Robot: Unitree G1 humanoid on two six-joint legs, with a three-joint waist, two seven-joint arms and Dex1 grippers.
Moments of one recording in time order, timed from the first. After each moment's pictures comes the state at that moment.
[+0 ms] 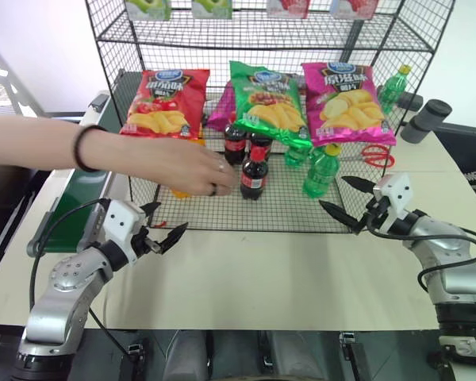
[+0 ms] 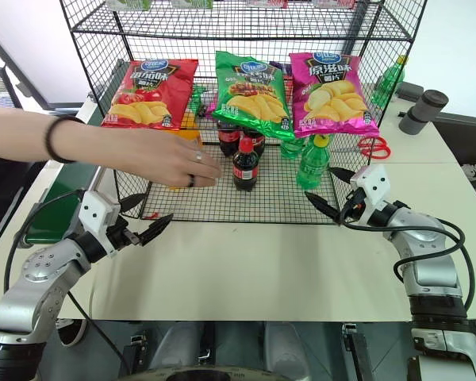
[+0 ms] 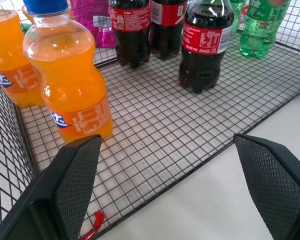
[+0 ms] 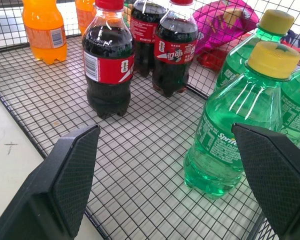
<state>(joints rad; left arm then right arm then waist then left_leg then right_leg) 0.06 0.56 0.14 -0.35 -0.40 0.34 -0.60 -0.21 -0.65 -0.17 0.09 0.35 0.08 0.87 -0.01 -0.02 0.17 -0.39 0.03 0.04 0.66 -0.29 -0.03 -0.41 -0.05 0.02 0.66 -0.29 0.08</state>
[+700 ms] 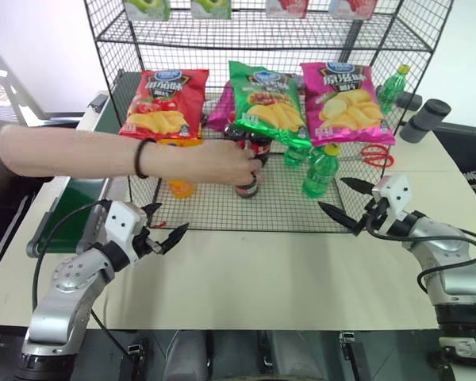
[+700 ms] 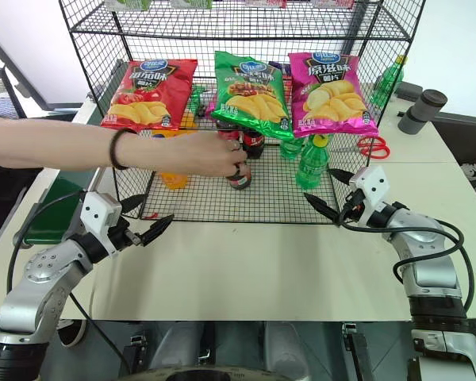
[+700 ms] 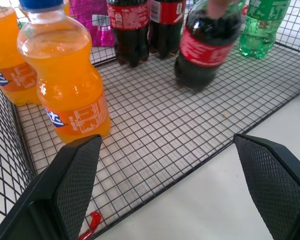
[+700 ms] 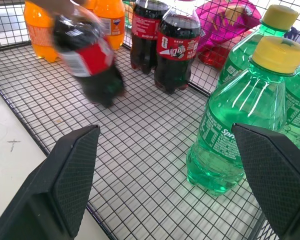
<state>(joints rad) 0.06 0.54 0.14 -0.34 -0.39 0.34 -0.61 -0.20 -0.65 -0.17 0.08 0.36 0.08 0.87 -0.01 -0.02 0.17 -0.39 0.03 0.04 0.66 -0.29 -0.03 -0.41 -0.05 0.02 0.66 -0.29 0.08</state>
